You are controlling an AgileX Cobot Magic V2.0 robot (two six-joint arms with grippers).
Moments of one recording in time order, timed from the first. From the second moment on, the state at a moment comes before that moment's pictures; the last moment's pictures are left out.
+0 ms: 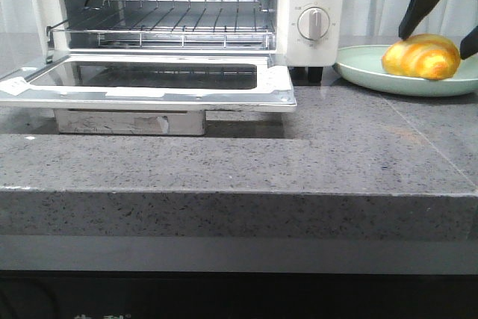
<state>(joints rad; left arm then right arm) -0.10 0.63 -0.60 0.04 0.33 -0.12 -0.03 1.67 -1.30 0.36 0.62 0.04</state>
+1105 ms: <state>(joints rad) -0.10 0.63 -0.60 0.04 0.33 -0.12 0.17 1.19 -1.03 0.31 0.64 0.04</state>
